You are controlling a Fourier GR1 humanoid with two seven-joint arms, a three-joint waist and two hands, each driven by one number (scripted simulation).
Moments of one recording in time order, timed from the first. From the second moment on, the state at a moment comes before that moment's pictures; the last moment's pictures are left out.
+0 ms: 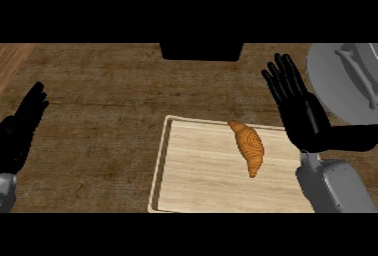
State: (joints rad) left arm -0.10 0.60 -0.10 -1.59 0.19 0.26 0.20; right arm -0.32 -0.22 0.17 -1.57 -0.43 -0.05 -0.09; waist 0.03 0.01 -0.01
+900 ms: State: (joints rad) left arm 0.07 0.53 -0.10 -1.55 0.15 0.28 0.11; right arm 0.02 -0.64 0.29 -1.81 0.43 -0.51 0.18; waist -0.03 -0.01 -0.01
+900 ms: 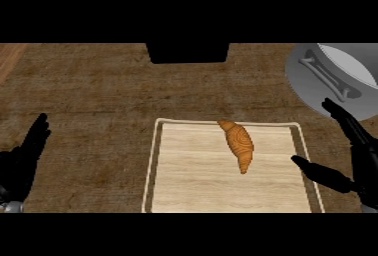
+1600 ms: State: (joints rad) left arm 0.02 0.51 -0.12 -1.53 0.13 0.24 0.11; right arm -0.27 -0.65 0.47 -2.00 0.53 0.09 0.91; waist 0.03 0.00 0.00
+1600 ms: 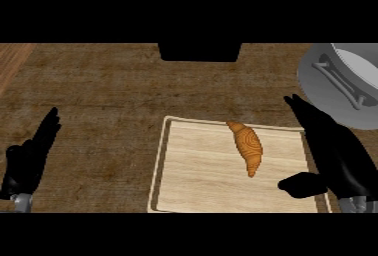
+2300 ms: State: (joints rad) left arm 0.00 0.49 -0.10 -1.51 0.11 0.23 0.11; right arm -0.57 -0.43 0.55 -1.67 0.30 0.35 1.09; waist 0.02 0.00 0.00
